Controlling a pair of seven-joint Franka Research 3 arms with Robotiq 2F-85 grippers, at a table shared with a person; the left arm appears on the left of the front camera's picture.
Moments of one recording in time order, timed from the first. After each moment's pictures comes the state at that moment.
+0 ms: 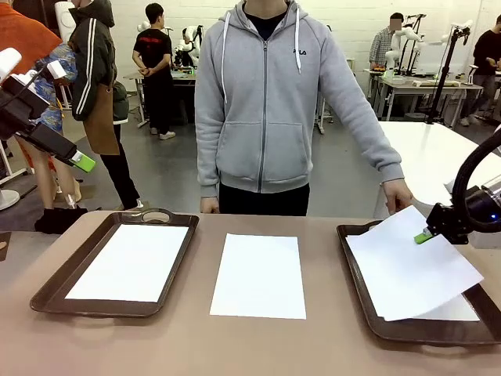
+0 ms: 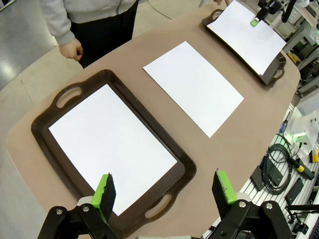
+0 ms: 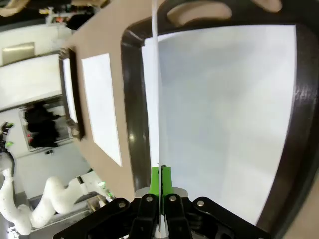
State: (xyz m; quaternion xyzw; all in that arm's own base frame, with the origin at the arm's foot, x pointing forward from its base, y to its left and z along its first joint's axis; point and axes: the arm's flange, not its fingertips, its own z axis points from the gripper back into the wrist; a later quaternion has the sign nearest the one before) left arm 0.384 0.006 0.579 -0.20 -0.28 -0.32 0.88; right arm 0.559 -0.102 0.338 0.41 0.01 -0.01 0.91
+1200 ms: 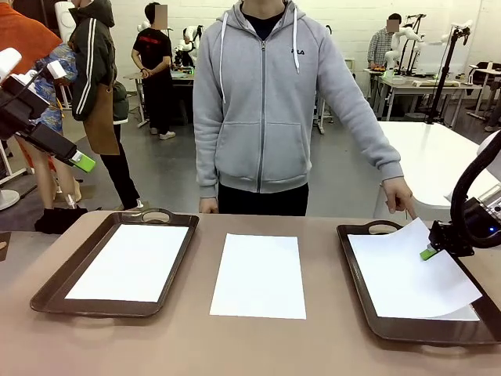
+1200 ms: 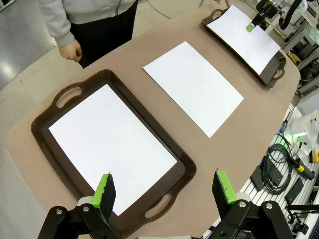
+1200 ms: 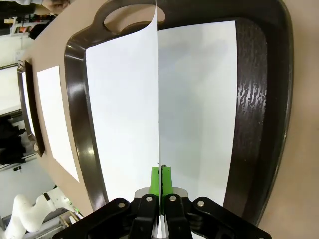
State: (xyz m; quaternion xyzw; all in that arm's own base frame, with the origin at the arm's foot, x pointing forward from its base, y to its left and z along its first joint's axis) left arm 0.384 0.006 0.579 -0.20 -0.28 -0.32 0.88; right arm 0.555 -0.104 0.307 0.33 -0.01 -0.01 0.95
